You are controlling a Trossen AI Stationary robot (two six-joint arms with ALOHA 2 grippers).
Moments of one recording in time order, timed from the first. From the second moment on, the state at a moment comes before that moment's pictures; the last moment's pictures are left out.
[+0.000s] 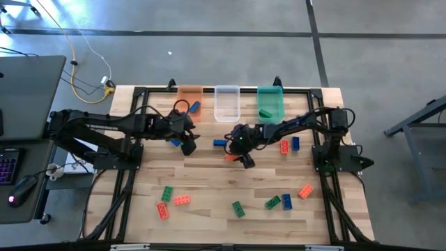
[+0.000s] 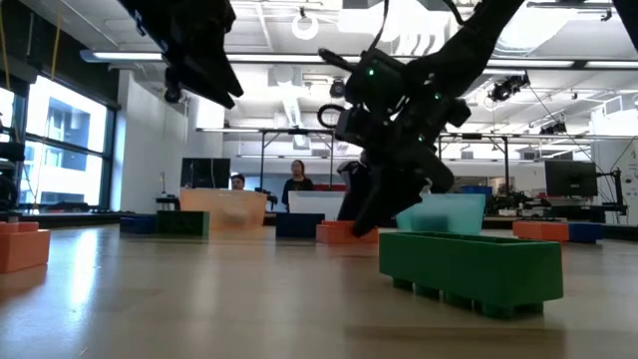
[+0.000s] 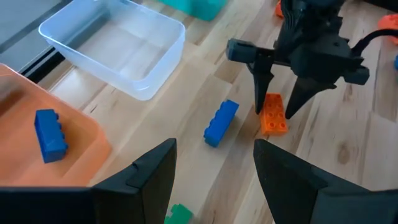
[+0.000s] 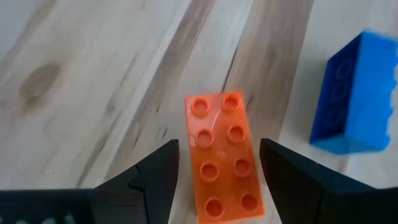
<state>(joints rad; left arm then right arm) 0.15 1.14 0.86 -0.50 -0.30 -0.37 -0.12 1.88 0.98 -0.05 -0.26 -0.43</state>
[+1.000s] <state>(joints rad) 0.37 1.13 0.85 -0.50 -0.33 -0.21 -0.13 1.70 0.98 -0.07 -0.12 -0.24</state>
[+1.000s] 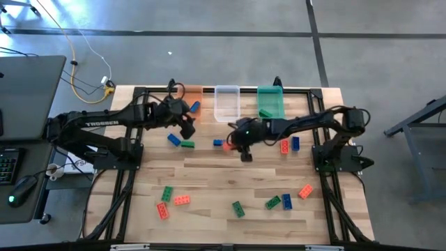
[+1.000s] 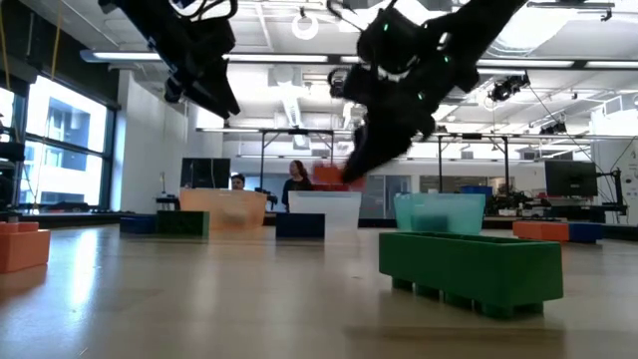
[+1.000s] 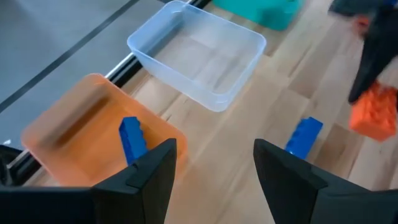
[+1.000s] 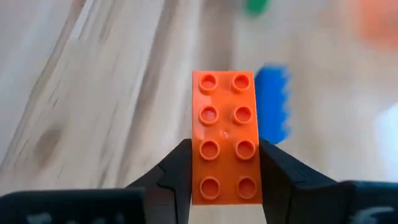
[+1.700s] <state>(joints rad) 0.39 1.13 0.85 -0.49 -0.33 -0.21 -0.43 1.72 0.98 0.46 0.09 -0.12</state>
